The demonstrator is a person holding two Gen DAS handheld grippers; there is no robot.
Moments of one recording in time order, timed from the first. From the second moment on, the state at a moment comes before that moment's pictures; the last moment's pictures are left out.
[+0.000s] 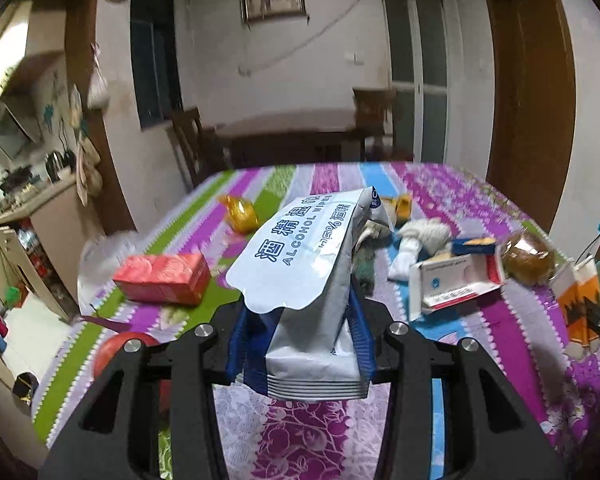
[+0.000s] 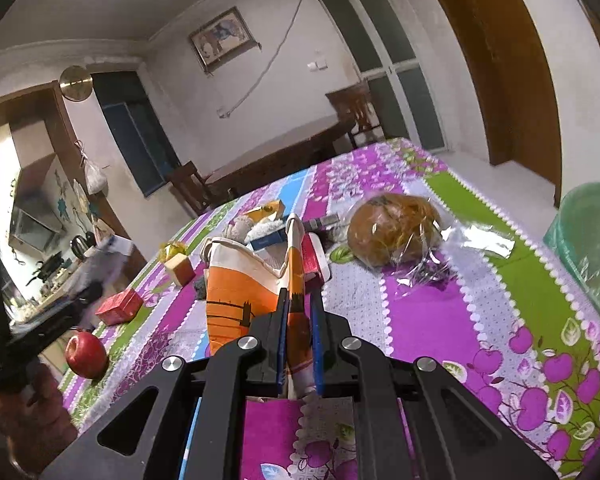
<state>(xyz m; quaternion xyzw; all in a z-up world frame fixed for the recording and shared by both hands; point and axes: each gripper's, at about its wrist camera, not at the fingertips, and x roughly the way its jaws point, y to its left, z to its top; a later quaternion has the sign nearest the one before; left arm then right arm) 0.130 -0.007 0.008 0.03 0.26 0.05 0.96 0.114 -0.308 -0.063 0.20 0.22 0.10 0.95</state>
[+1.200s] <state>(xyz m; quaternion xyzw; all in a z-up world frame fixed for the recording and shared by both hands) 0.131 -0.236 0.030 0.12 0.20 -0.17 0.96 -0.037 -0.450 0.031 0.07 0.17 -0.17 0.97</state>
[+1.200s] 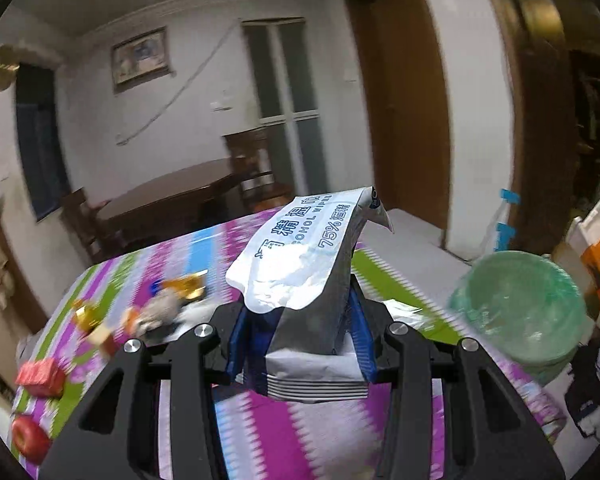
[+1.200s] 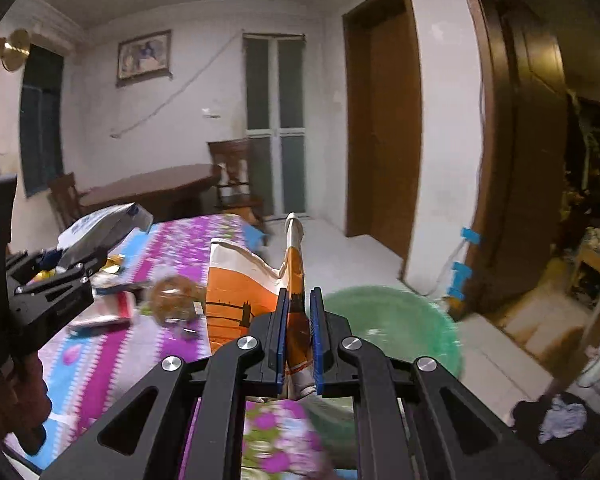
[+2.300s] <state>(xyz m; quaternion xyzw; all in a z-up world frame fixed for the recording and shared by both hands) 0.176 -0.444 -0.031 0.21 0.38 -0.46 0.78 0.021 -0.634 0.007 0.19 0.38 -0.19 0.88</state>
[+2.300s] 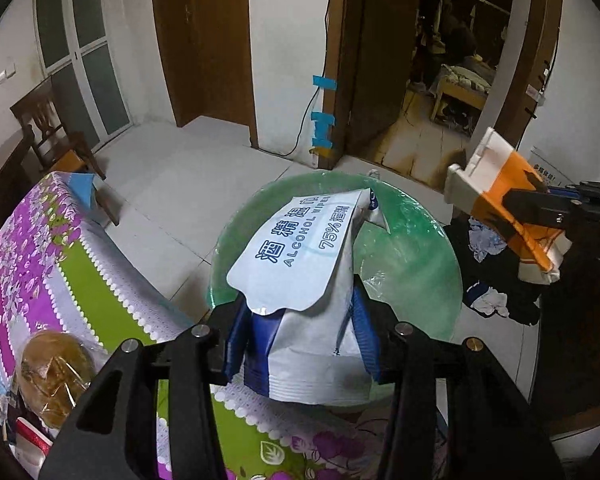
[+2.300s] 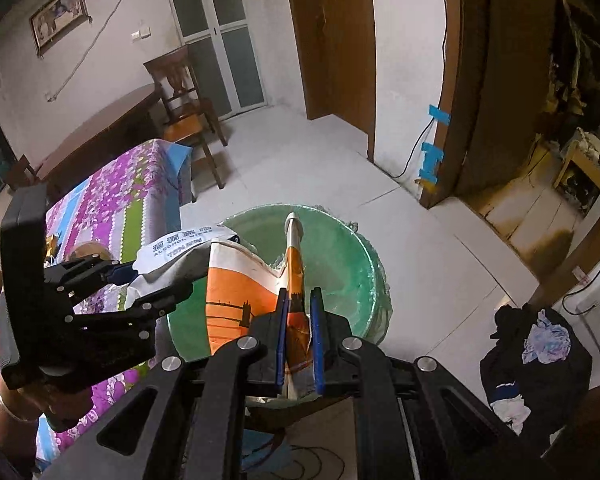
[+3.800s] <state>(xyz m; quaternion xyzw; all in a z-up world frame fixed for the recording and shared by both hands) 0.140 -0.349 -0.021 0.17 0.32 -0.41 0.84 0.030 -0.624 -0.037 0.22 0.34 -0.19 0.90</state>
